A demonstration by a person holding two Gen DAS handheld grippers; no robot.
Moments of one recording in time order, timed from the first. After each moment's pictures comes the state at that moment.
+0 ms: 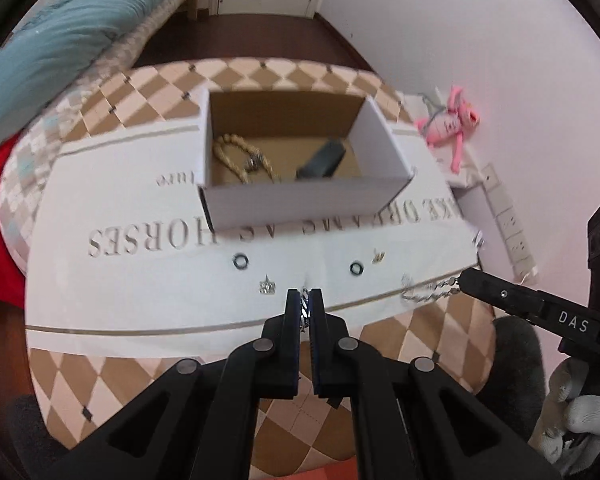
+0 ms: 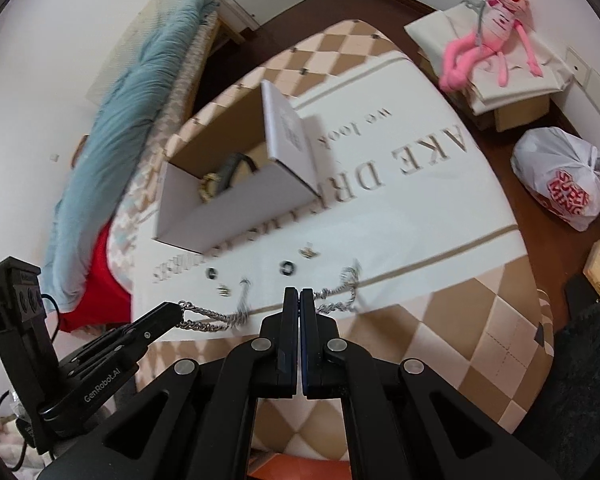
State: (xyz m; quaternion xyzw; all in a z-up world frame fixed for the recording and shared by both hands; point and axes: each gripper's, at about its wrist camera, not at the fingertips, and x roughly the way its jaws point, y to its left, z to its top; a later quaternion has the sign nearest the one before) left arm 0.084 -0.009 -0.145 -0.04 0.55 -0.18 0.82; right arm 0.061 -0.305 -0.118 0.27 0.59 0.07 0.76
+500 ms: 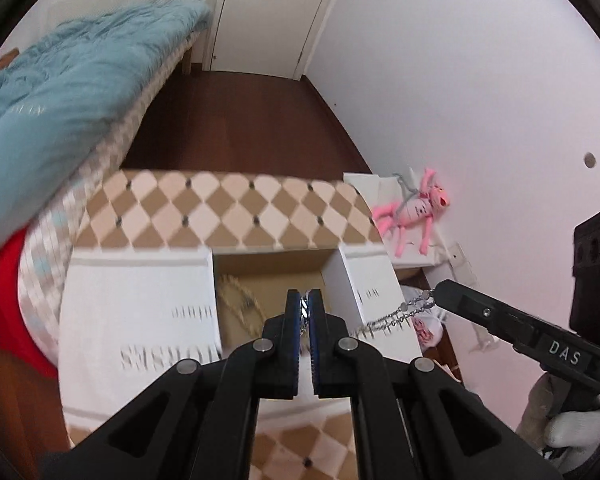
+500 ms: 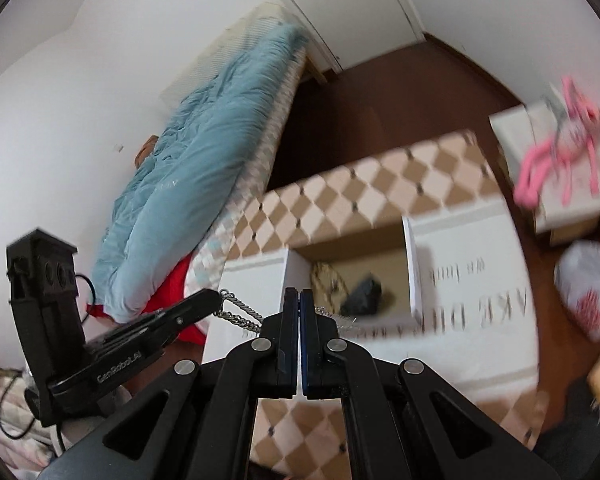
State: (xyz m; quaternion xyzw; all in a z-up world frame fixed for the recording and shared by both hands) left arm 0.166 0.006 -0.037 -0.09 0.46 -0.20 0.86; right arm 0.142 -0.267 0.012 0.22 0.50 0.17 0.82
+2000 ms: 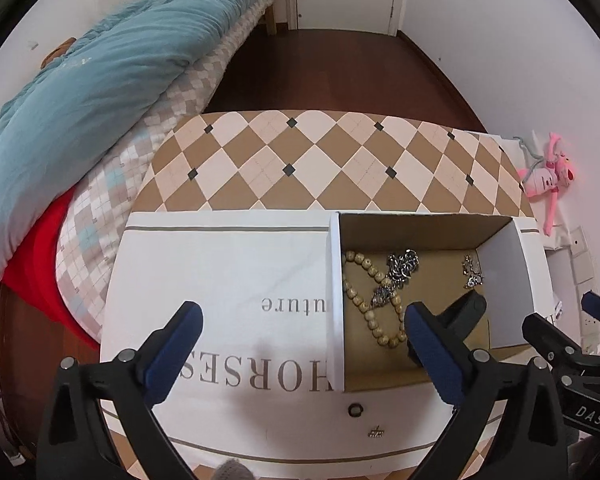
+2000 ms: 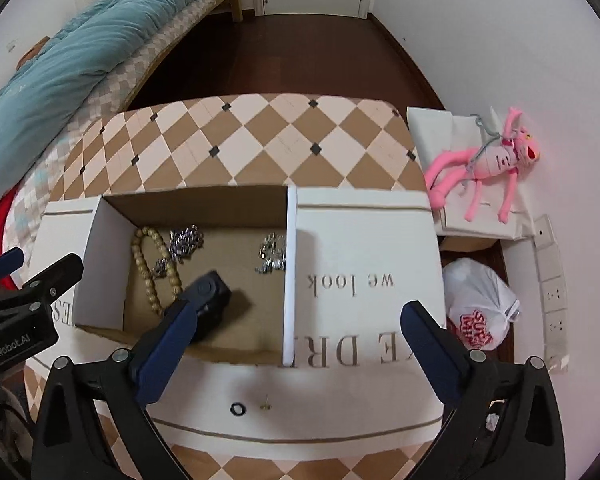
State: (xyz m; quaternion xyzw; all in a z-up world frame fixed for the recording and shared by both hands) left arm 0.212 0.018 -0.150 0.00 0.54 -0.02 0.84; right arm 0.206 -0.235 -0.109 -0.02 0.61 0.00 0.79
